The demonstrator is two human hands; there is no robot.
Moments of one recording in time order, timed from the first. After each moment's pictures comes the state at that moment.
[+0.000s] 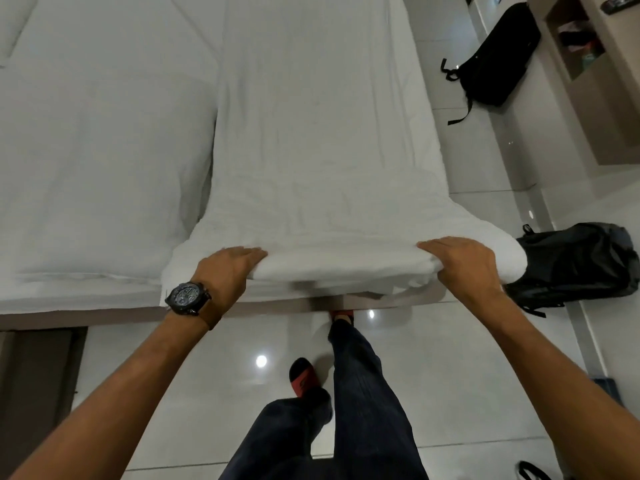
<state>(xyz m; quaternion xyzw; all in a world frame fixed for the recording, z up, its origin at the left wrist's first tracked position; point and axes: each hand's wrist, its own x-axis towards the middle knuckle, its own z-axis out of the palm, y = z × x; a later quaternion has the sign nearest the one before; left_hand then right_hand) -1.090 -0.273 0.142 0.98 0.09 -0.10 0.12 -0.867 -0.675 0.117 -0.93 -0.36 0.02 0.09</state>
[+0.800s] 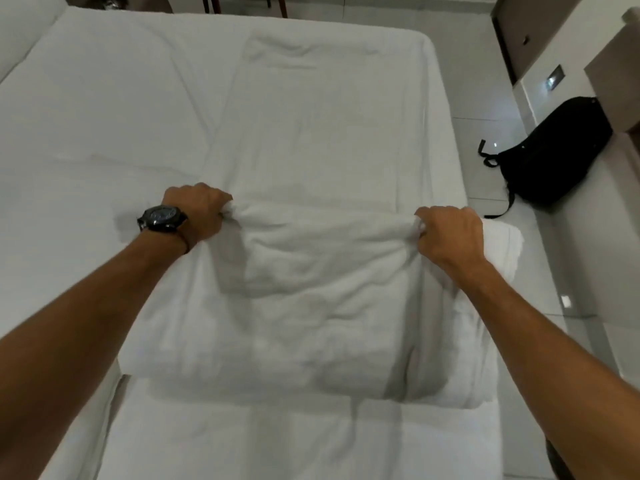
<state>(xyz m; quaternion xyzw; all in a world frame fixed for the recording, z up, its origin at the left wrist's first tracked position) -0.623 -0.021 0.089 0.95 0.25 -0.16 -0.02 -0.404 -0.396 0.041 -0.94 -0.34 0.00 0.01</state>
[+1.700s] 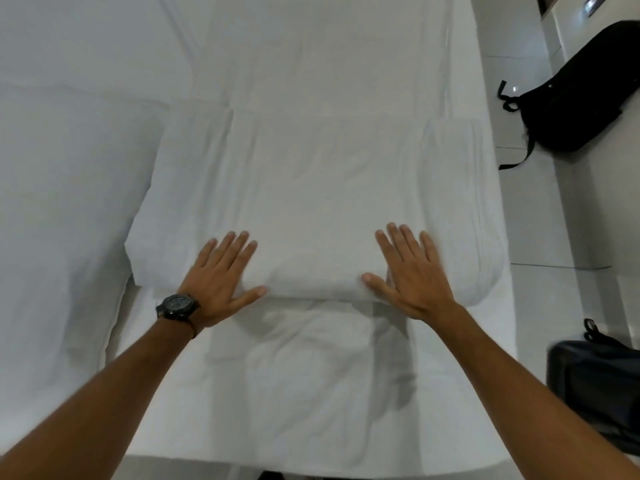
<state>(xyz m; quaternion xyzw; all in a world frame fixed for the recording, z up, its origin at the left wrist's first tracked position) -0.798 -0.111 -0.108 0.98 0.10 -0.16 0.04 -0.558 -0.448 -0.100 -0.90 -0.42 0.13 0.00</state>
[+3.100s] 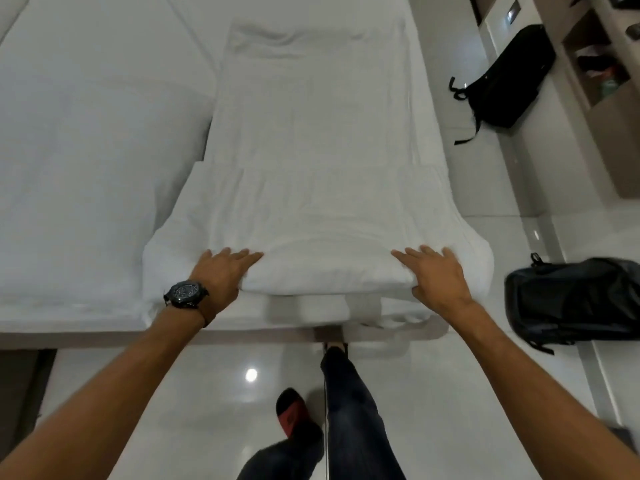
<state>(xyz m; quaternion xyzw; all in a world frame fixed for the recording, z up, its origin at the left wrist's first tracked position) -1.001 -0.240 0.060 0.96 0.12 -0.27 0.02 -0.799 -0.614 0.067 -0.92 -0.34 0.17 -0.05</state>
